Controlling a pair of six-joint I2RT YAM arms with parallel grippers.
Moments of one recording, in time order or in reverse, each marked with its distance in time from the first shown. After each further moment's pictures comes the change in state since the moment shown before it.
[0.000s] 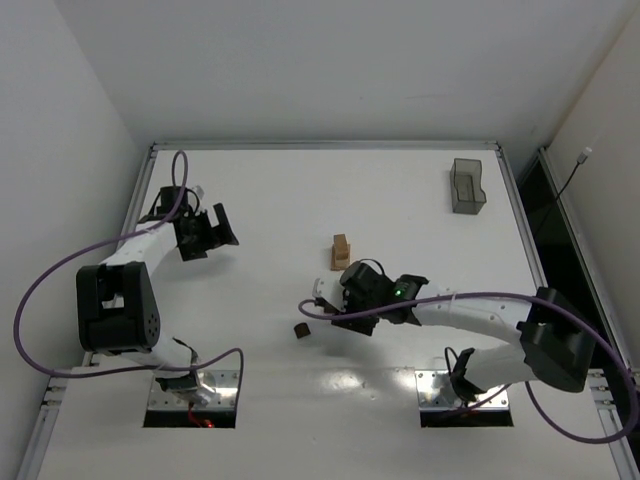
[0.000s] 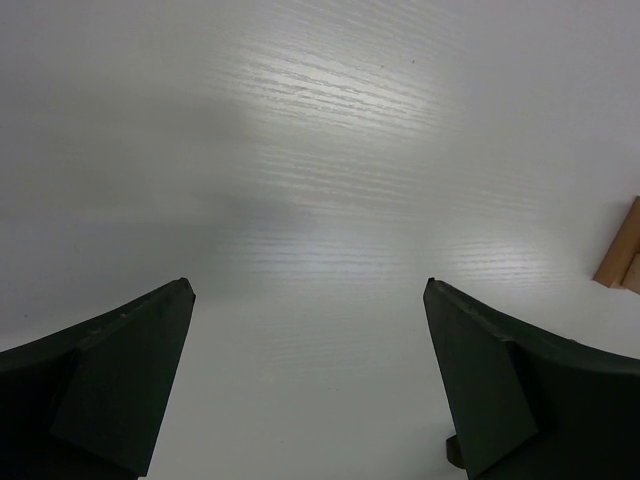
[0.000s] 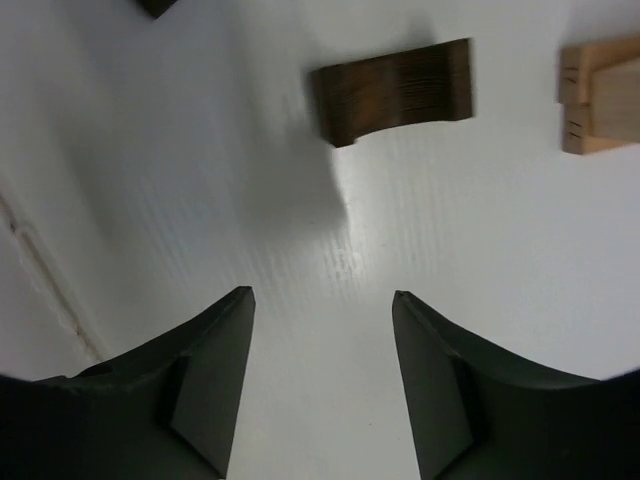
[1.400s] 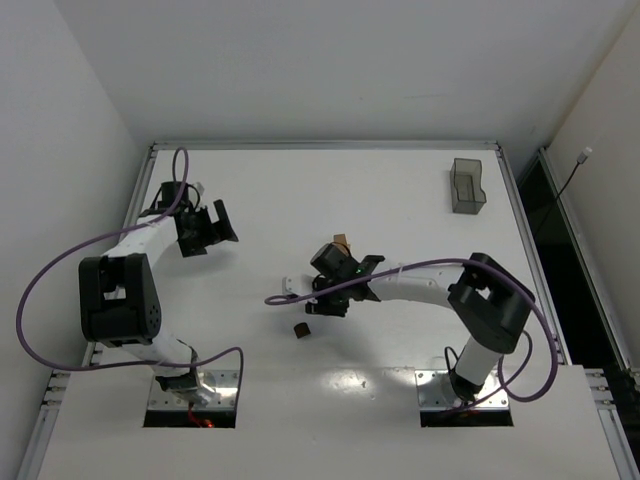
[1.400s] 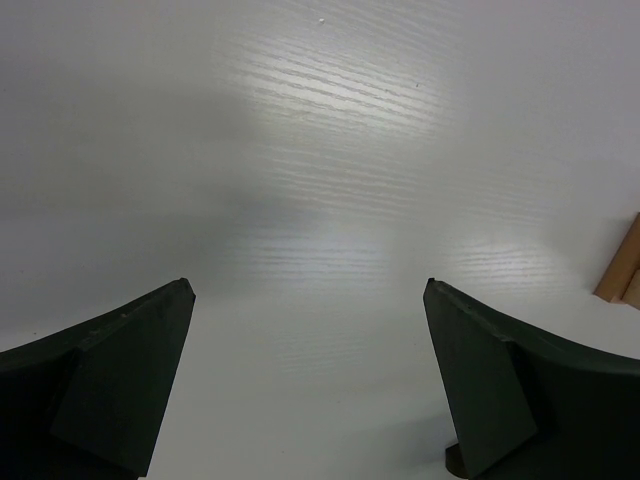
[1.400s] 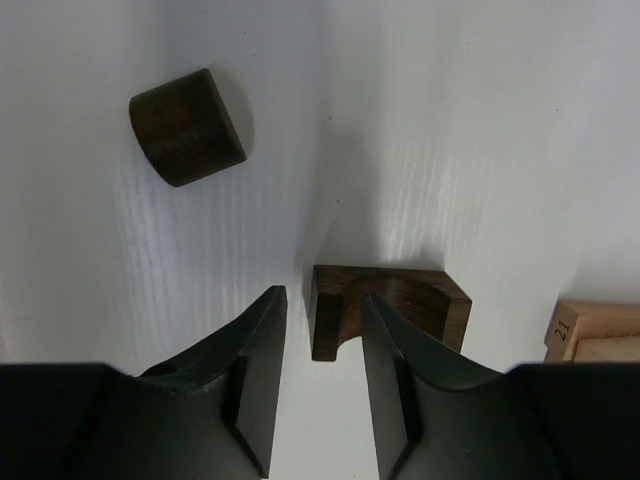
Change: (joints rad) left arm 0.000 0.053 0.053 -0.011 -0.011 0.002; right arm -0.047 0.347 0.196 0.094 -0.273 -0.303
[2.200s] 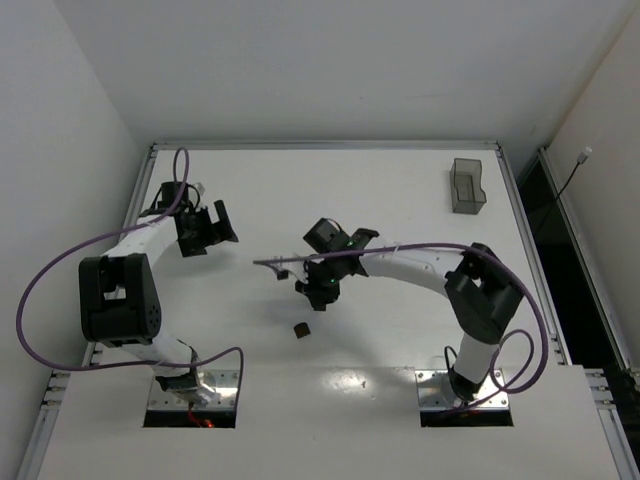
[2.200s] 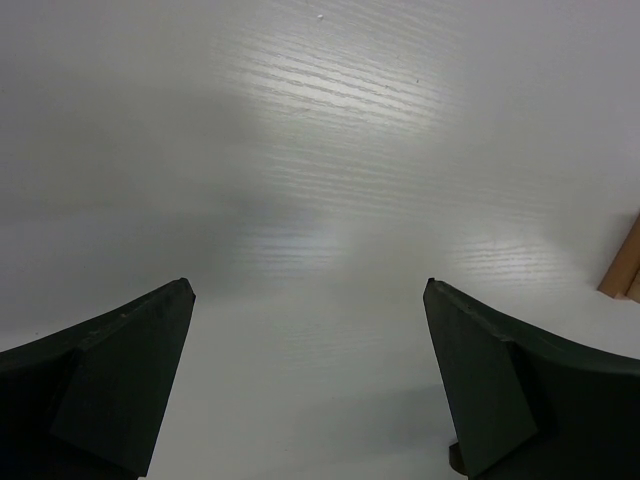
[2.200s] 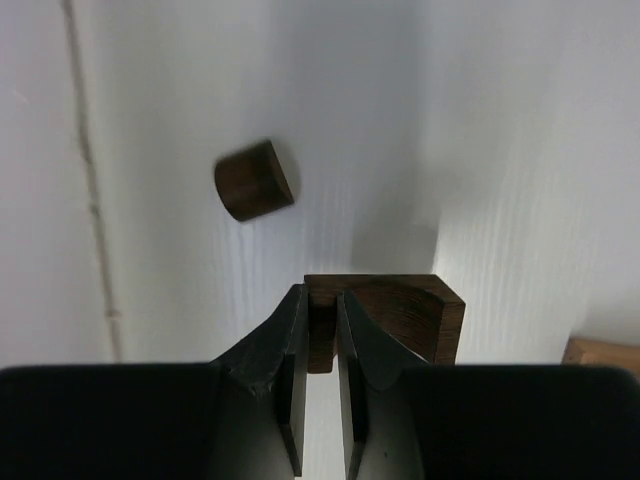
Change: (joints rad) left arm 0.000 0.000 0.000 -0.006 0.002 0.008; right arm -0.040 0.078 0.204 -0.215 -0.151 0.037
